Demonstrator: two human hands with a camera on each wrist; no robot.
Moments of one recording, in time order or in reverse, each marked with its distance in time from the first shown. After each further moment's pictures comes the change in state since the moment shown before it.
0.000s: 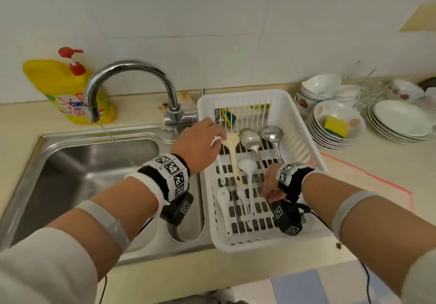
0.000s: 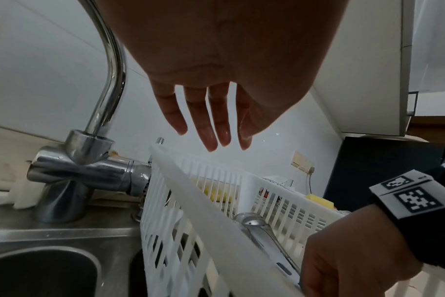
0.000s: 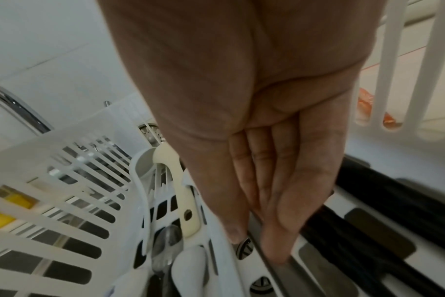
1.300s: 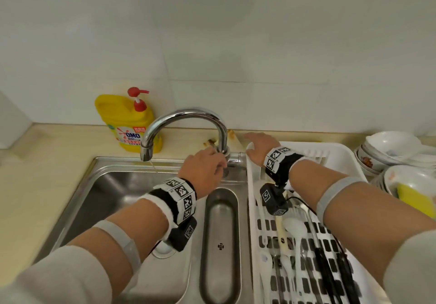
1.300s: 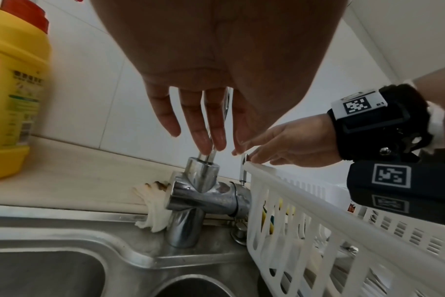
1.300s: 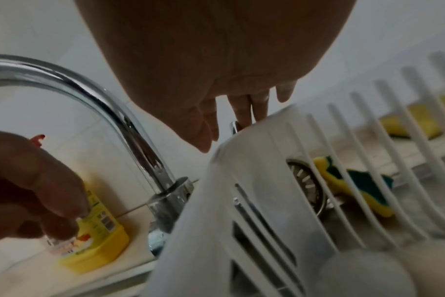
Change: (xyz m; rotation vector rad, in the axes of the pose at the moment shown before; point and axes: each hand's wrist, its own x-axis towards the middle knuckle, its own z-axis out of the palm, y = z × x) left_hand 0.020 -0.109 -0.051 0.170 -0.001 -0.243; right_hand 0.079 -0.193 -0.136 -0.179 0.585 -0.414
